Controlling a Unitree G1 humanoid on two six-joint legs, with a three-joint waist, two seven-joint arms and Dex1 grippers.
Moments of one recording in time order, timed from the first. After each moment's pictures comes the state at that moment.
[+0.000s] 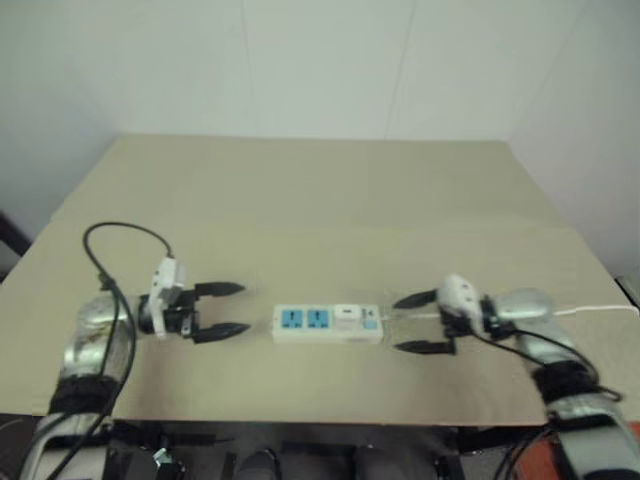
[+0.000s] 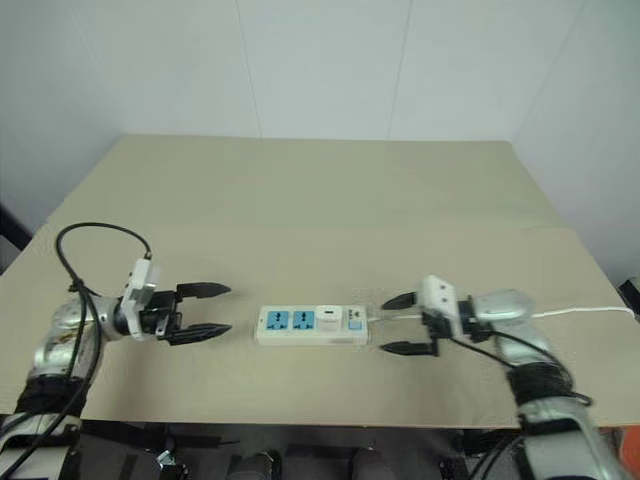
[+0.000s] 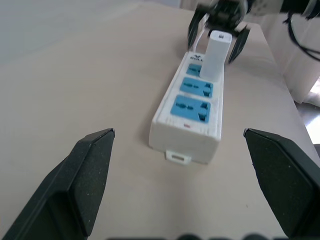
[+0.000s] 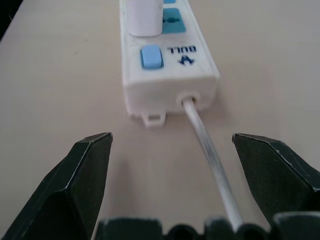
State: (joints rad) left arm -0.39 0.70 0.14 0.37 -0.45 0.11 -1.52; right arm -0.49 -0.79 0.04 0.42 0.29 -0.15 1.52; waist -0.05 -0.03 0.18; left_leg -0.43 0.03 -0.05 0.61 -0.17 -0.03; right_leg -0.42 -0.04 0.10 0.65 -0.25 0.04
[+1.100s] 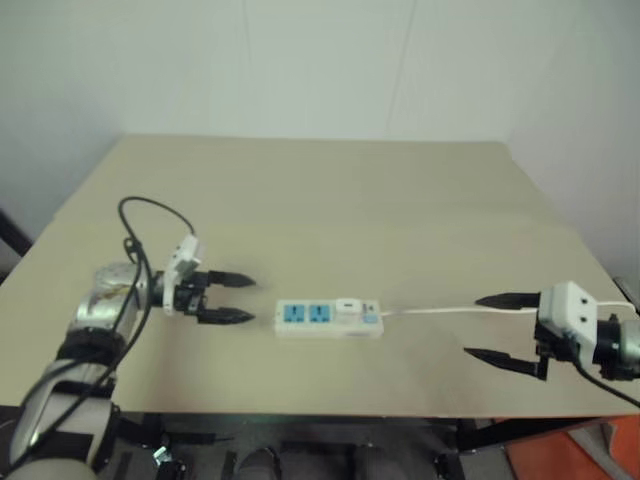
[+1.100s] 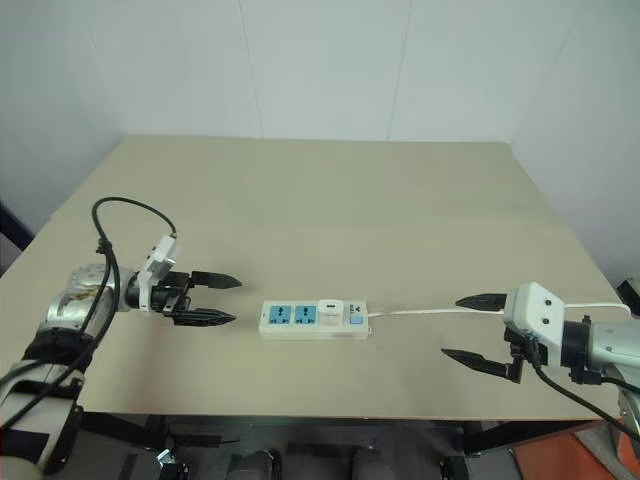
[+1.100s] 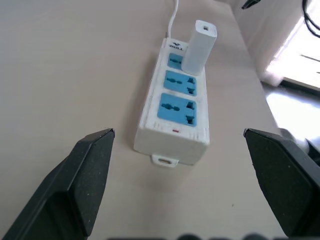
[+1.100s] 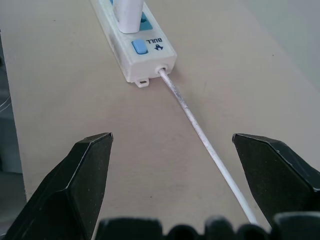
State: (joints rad) left arm -0.76 0.84 -0.31 0.65 -0.58 0.19 -1.61; right arm 0.05 -0.97 -0.36 -0.25 0.41 0.14 1.19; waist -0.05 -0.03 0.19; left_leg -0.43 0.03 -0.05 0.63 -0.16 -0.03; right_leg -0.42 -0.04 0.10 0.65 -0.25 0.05
